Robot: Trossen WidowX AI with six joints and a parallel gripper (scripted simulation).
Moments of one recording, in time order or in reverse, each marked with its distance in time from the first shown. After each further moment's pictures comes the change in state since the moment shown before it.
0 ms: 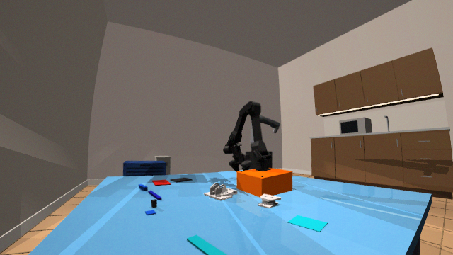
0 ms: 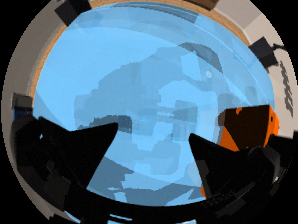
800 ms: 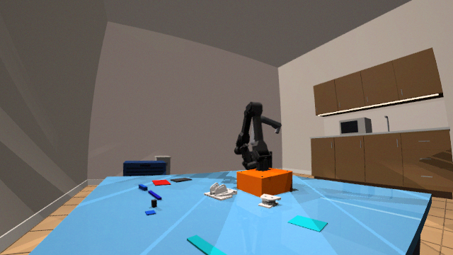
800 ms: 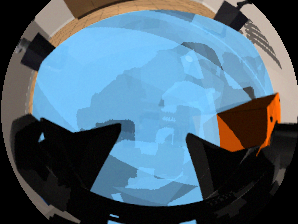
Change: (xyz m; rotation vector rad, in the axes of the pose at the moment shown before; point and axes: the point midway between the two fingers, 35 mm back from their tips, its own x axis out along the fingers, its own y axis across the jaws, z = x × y) arm 0.023 -0.026 0.061 0.396 -0.045 -0.104
